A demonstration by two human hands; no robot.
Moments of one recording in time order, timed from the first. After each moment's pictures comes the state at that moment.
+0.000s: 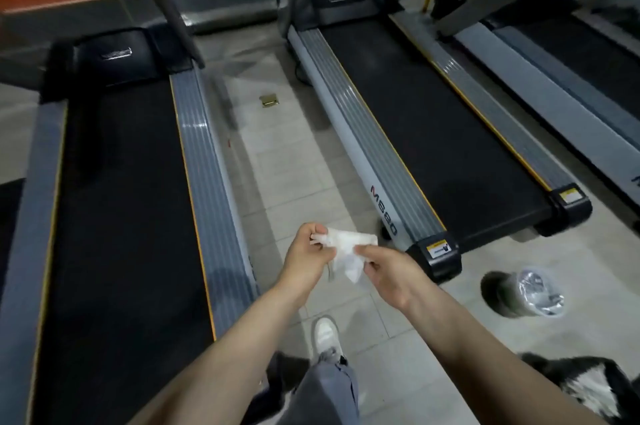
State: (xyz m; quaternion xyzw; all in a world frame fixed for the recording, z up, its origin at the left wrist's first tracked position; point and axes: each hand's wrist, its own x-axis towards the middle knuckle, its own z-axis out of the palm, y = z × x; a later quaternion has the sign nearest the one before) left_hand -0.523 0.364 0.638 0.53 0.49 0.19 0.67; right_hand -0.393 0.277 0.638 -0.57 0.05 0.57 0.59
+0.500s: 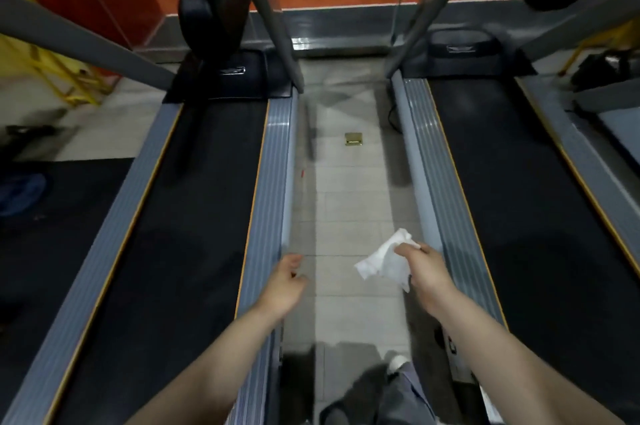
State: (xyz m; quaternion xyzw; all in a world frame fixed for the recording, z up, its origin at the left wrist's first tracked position) left_hand -0.535 0.591 0.619 0.55 0.65 0.14 0.50; right_hand -0.281 0.554 0.647 -0.71 -0.16 0.53 0.43
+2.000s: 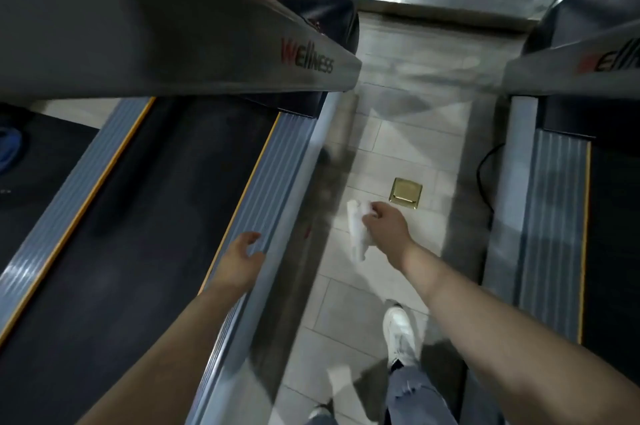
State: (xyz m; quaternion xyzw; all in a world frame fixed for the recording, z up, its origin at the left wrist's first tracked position) left_hand -0.403 1.295 0.436 0.40 0.81 0.14 0.41; right_hand -0.152 1.391 0.408 -0.67 -0.43 0.57 0.21
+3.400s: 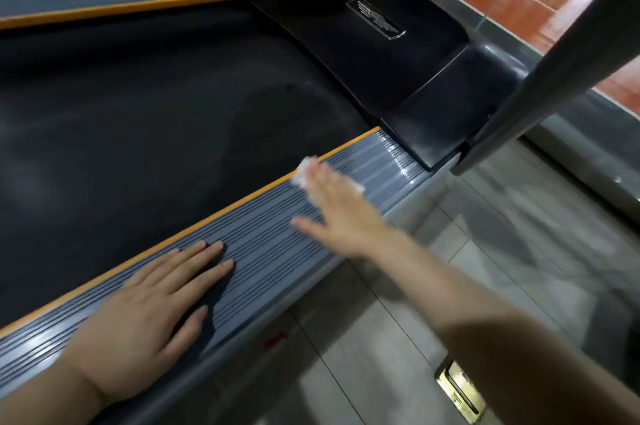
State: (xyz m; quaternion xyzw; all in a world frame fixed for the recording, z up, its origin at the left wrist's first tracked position) left_hand -0.550 1.364 0.075 0.63 0.76 0.10 0.11; right_hand -0.404 1.665 0.085 -0.17 -0.98 0.07 -0.04
